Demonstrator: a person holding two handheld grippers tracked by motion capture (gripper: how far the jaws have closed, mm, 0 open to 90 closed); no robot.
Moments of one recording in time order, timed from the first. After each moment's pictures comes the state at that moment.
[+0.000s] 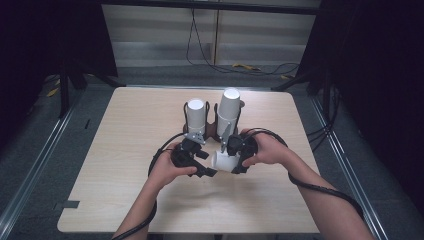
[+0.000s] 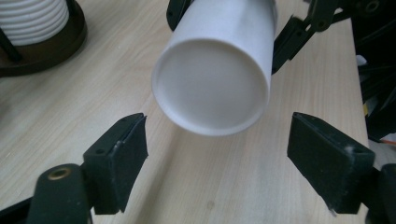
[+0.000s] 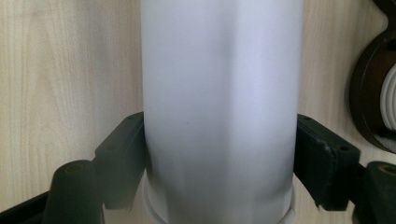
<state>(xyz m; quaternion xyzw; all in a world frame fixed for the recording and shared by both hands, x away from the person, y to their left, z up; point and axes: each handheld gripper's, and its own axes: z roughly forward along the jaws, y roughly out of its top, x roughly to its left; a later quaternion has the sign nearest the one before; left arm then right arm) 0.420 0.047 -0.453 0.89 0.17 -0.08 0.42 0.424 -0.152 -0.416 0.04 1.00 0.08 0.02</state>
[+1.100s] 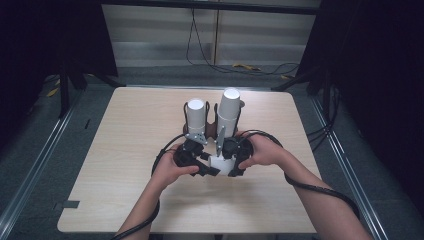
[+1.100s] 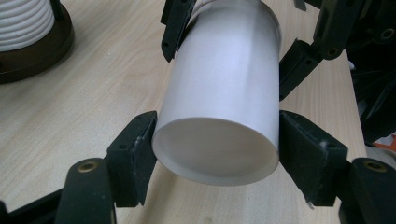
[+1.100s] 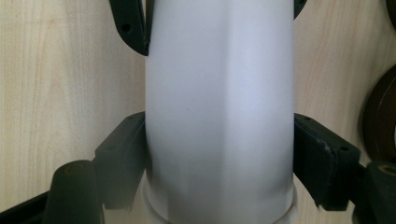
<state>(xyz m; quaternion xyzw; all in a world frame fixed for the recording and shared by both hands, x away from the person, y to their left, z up) 0.423 0.040 -0.461 0.88 0.16 -0.09 0.43 0.419 -0.138 -0.420 0.01 1.00 0.08 0.01</state>
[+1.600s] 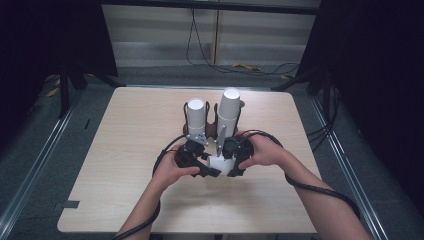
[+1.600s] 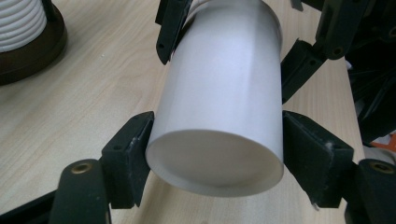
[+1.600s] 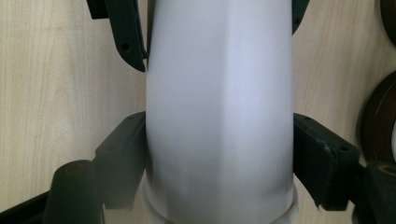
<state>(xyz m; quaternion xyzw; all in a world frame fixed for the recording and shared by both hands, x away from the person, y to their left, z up) 0.421 0.037 -0.462 0.88 0.16 -0.10 0.44 0.417 -0.138 -0.417 0.01 1.00 0.09 0.01</state>
